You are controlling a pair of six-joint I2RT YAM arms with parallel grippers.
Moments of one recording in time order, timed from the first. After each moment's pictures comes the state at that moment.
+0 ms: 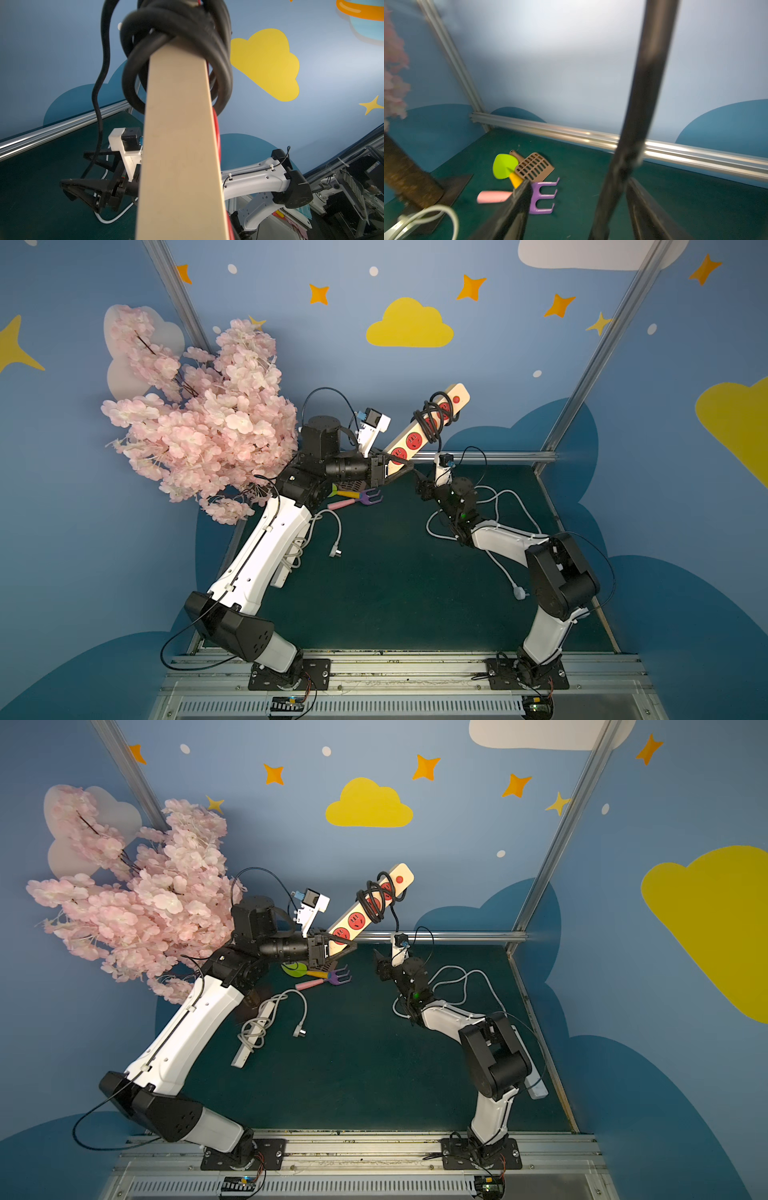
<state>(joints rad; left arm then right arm) -0.39 1.53 1.75 -0.45 0.88 -0.32 0.54 1.85 1.16 0.69 0.08 0.13</state>
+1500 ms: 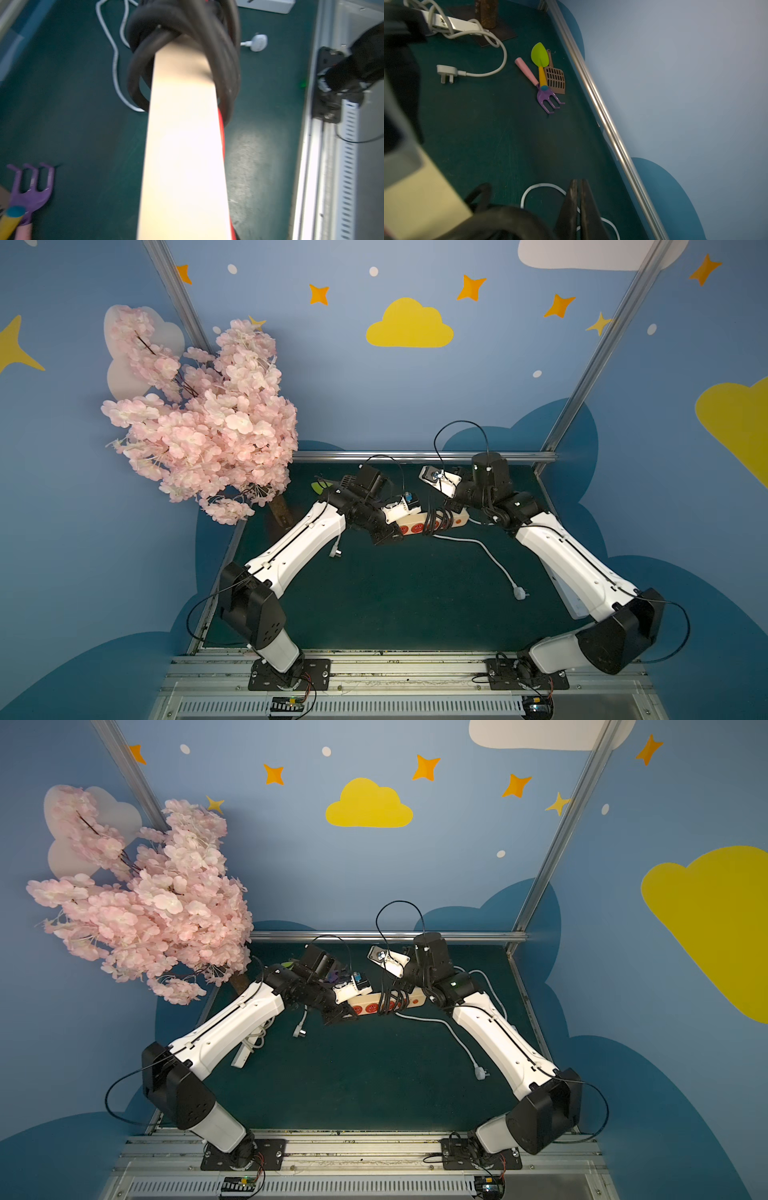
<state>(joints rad) -0.56 1.61 1.54 -0.99 0.50 0.56 0.51 1.48 1.46 -0.48 -0.23 -0.80</state>
